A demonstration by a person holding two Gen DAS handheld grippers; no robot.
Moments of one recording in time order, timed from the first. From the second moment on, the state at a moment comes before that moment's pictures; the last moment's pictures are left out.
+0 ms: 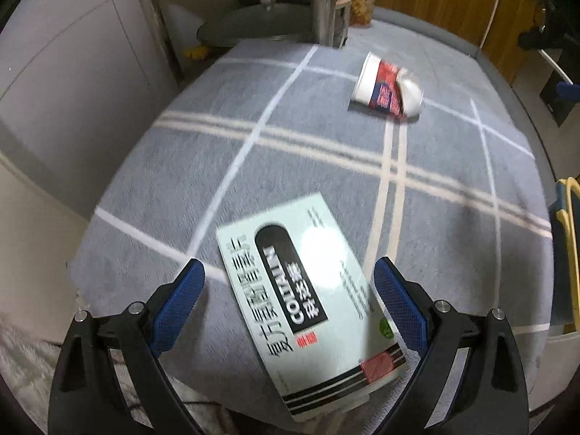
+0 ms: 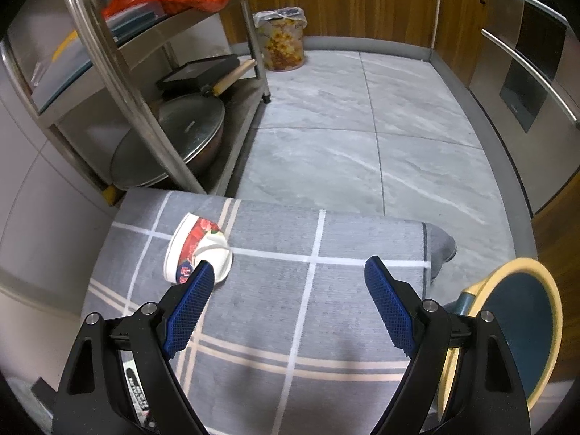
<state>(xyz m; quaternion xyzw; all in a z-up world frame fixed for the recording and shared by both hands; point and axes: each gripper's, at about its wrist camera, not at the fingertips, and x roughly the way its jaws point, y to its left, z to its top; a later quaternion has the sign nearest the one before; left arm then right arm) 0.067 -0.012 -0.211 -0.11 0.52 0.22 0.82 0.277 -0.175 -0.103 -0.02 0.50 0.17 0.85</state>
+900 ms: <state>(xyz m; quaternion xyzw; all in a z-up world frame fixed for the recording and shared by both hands) 0.162 0.043 -0.096 0.00 0.43 0.10 0.90 0.282 -0.138 -0.126 0.00 0.49 0.20 0.85</state>
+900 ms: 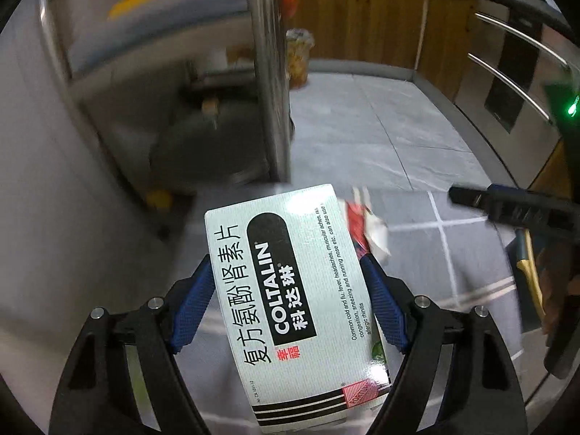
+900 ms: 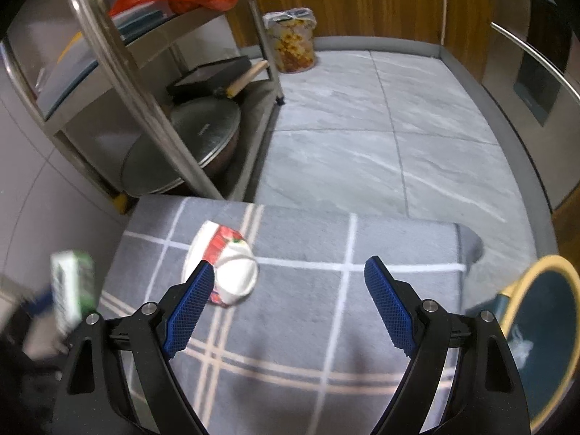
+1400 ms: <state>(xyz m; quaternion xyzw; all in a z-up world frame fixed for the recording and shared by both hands) 0.183 0.103 -0.134 -0.11 0.46 0.10 0.87 0.304 -0.078 -0.196 -0.02 0.54 0.25 0.81</state>
